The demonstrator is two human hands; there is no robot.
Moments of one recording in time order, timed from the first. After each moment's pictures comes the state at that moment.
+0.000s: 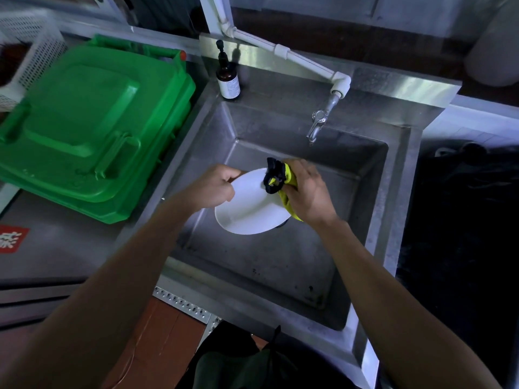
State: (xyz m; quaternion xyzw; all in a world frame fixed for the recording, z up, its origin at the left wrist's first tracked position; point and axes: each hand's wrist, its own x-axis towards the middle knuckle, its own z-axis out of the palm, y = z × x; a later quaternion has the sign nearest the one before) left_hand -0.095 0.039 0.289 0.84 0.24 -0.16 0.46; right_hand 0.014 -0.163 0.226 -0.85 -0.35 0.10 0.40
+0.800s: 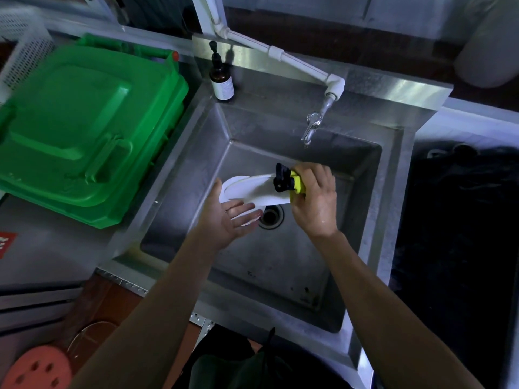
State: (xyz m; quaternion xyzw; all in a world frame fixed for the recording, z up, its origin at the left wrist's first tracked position) left_hand -0.115 -0.007 0.240 0.26 0.51 -0.05 0.82; right_hand 0.004 -0.180 0.231 -0.85 -0.34 -0.13 0.38
